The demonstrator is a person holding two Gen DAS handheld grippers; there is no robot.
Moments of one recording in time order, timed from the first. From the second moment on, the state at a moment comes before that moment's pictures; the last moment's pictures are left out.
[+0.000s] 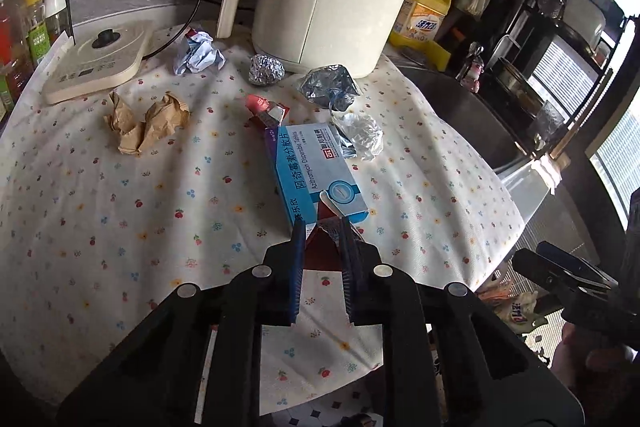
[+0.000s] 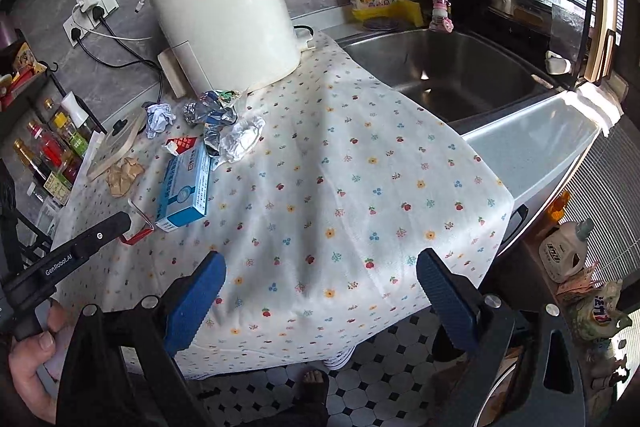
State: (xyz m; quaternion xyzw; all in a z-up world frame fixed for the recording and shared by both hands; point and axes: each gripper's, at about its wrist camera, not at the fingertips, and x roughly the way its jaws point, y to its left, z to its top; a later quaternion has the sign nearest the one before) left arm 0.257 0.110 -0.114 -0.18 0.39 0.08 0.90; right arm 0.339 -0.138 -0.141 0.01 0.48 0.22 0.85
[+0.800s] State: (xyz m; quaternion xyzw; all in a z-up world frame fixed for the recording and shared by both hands) left arm 0.217 0.243 -0.132 -0.21 0.38 0.24 0.87; right arm 0.459 -0.001 -0.200 0.00 0.50 0.30 0.81
